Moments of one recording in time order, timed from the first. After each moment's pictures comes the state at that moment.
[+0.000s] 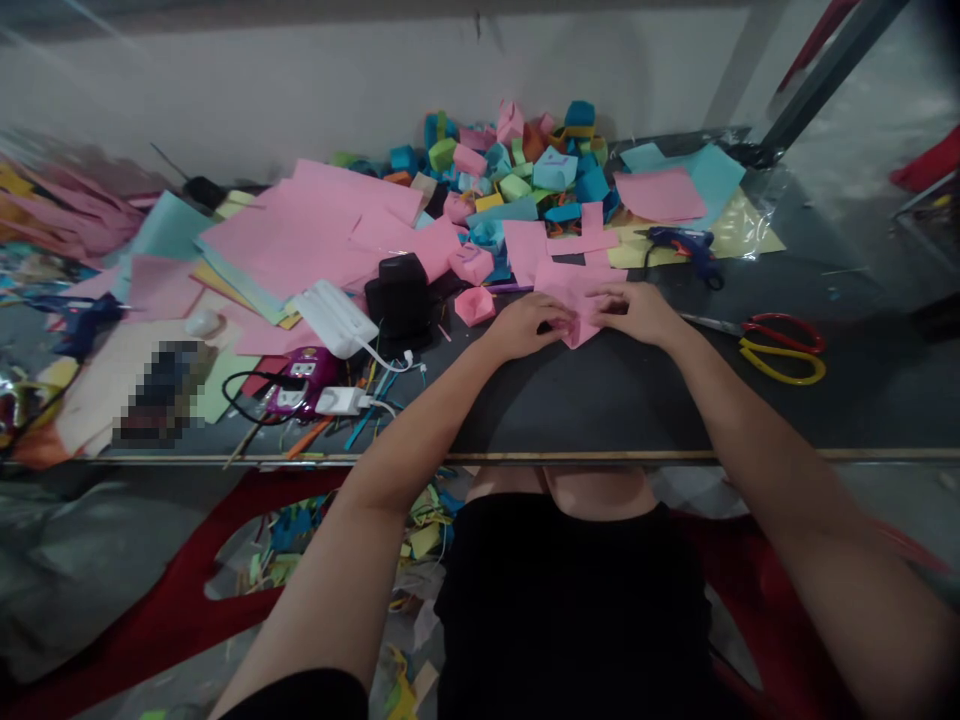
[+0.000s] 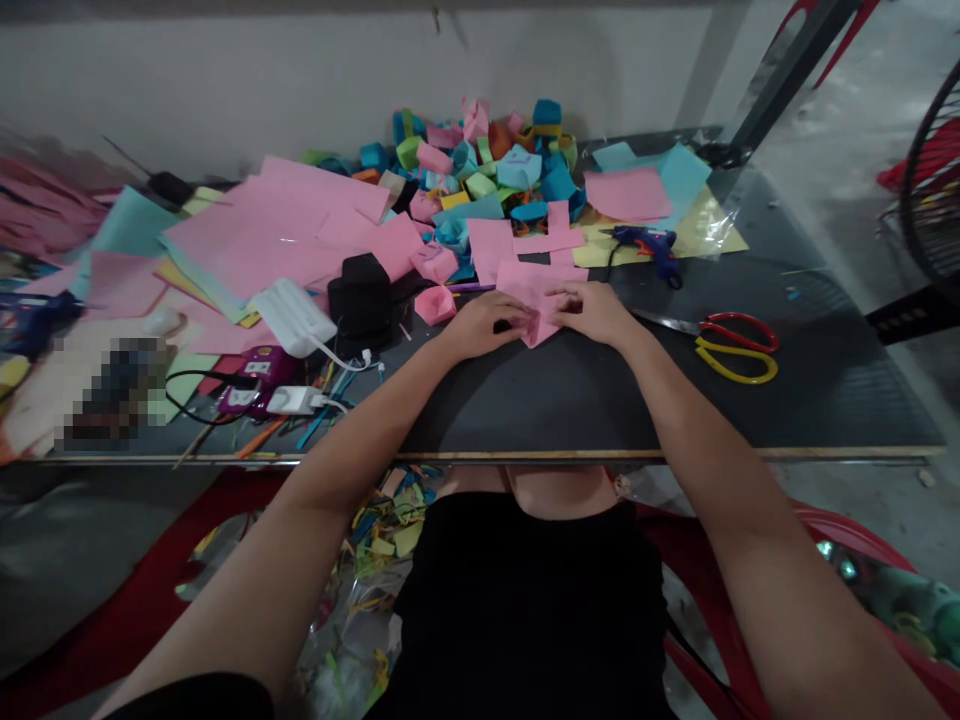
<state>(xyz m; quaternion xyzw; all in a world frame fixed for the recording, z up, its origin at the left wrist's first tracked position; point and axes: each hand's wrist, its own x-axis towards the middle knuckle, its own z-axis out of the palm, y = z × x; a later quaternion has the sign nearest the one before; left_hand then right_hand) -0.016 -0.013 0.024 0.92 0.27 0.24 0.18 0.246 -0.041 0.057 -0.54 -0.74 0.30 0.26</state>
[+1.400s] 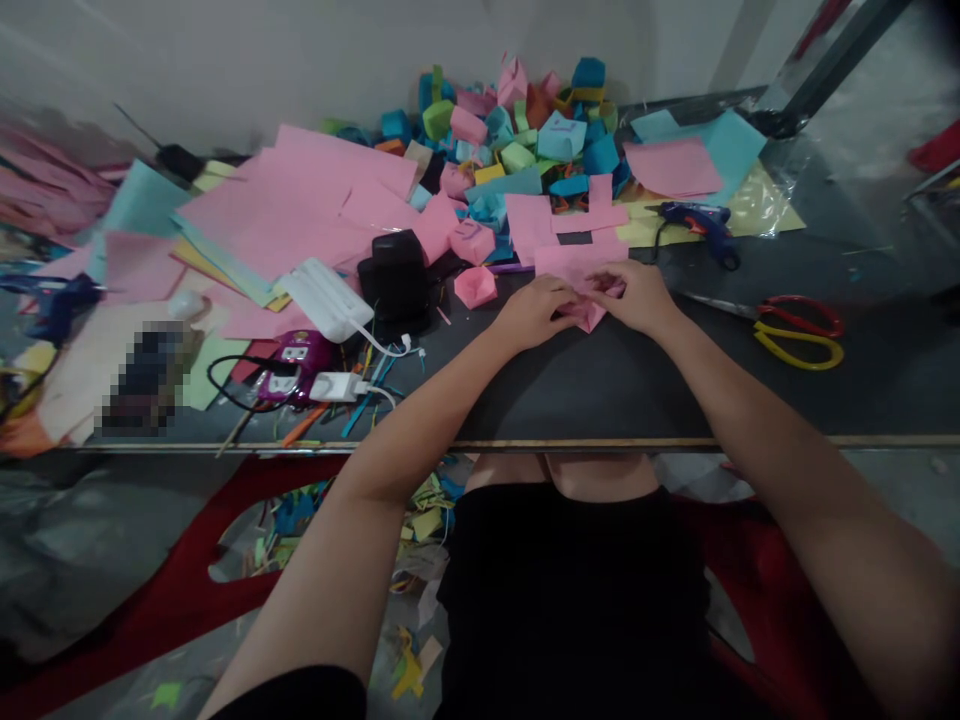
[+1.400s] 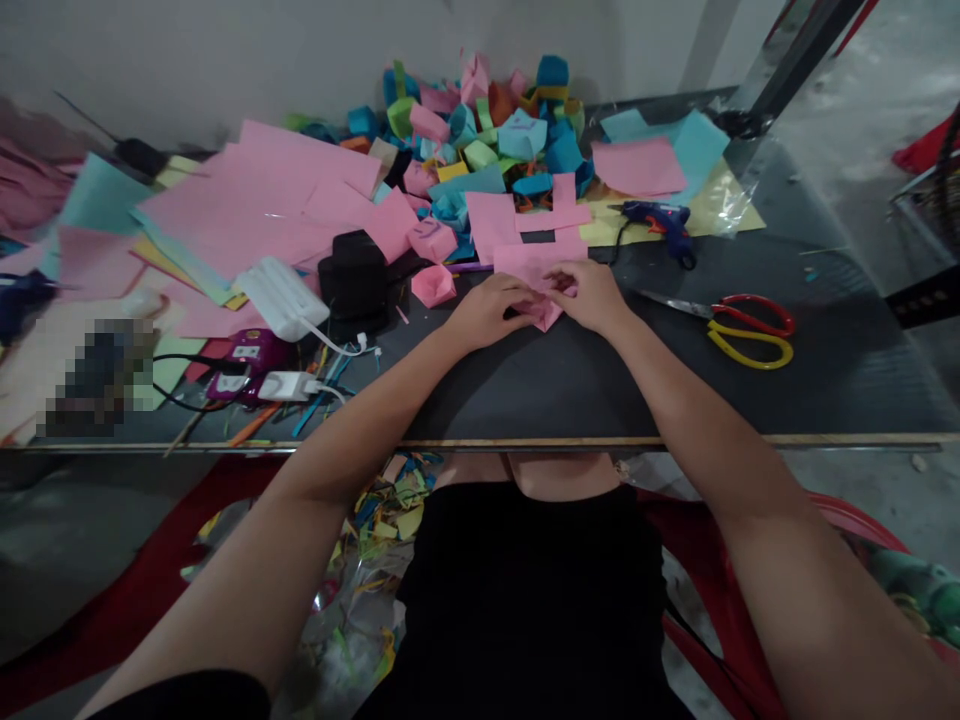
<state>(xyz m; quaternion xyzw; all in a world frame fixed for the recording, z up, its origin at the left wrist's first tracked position) -0.005 -0.024 0.022 0.92 0.30 0.23 0.13 0.229 -0.037 0.042 -0.54 -0.76 0.19 0.31</state>
